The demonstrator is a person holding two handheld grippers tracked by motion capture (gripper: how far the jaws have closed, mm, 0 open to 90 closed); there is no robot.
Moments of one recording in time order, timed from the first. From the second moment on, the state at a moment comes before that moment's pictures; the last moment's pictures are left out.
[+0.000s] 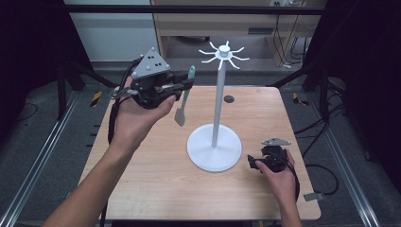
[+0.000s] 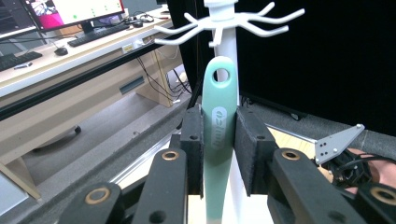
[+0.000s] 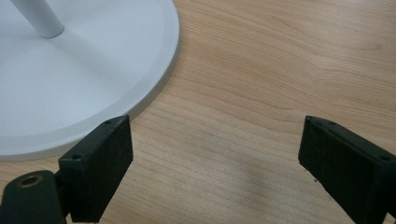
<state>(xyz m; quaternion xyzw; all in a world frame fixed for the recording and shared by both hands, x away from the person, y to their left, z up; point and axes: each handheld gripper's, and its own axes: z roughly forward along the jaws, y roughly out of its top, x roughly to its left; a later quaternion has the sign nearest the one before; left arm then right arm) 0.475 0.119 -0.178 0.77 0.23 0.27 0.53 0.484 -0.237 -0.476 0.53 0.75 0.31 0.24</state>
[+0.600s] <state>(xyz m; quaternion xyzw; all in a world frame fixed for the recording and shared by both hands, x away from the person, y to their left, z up) 0.489 0.111 -0.173 0.76 0.24 0.24 0.55 0.484 -0.237 -0.475 0.53 0.75 0.31 0.23</state>
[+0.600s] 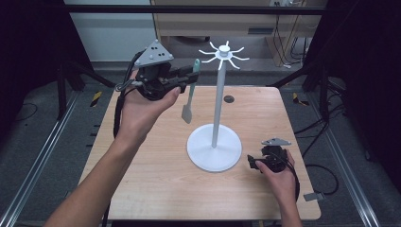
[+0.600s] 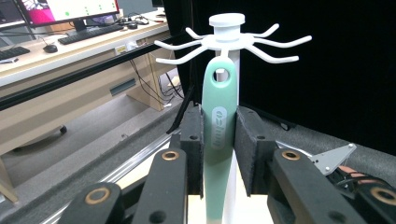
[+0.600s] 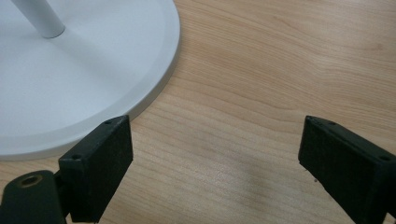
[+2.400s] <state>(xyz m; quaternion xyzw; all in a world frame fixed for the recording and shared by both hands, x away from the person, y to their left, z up) 0.502 0.093 -0.182 0.77 0.24 0.24 0.54 0.484 -0.236 -0.475 0.53 0.76 0.31 0.23</state>
